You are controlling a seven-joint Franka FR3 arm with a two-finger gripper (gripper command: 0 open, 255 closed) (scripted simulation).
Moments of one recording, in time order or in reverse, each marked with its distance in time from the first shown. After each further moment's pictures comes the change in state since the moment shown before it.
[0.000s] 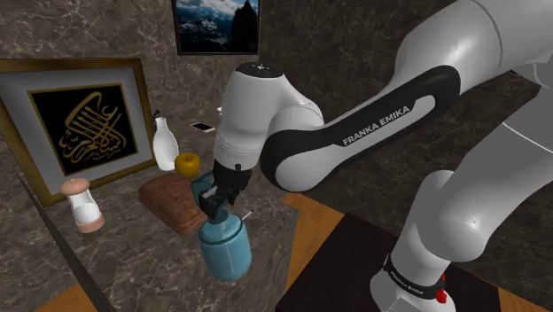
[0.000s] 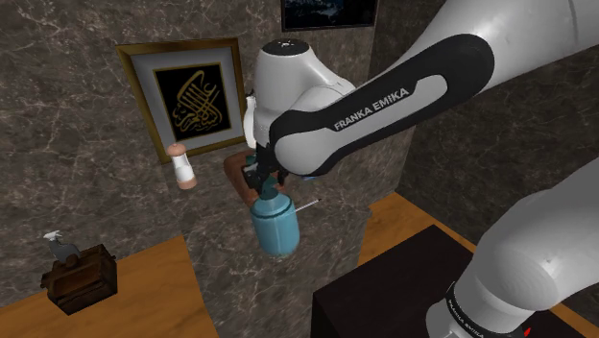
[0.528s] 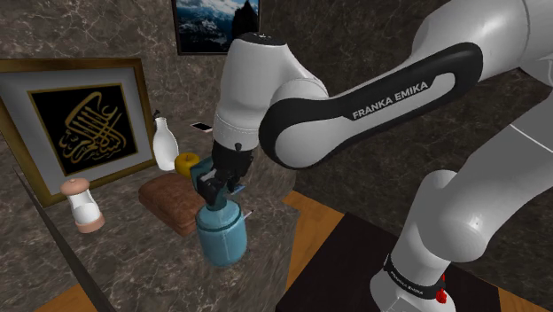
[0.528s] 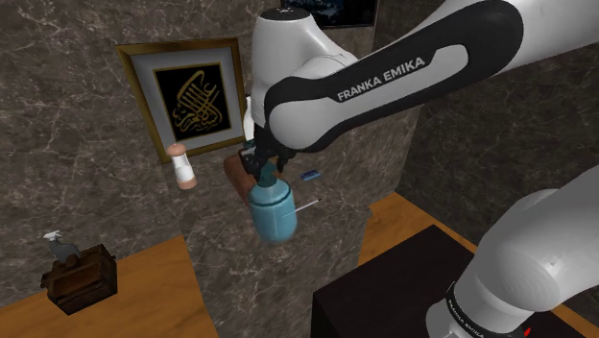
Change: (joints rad) arm 0.016 -0.053 -0.028 0.063 0.030 -0.111 -0.035
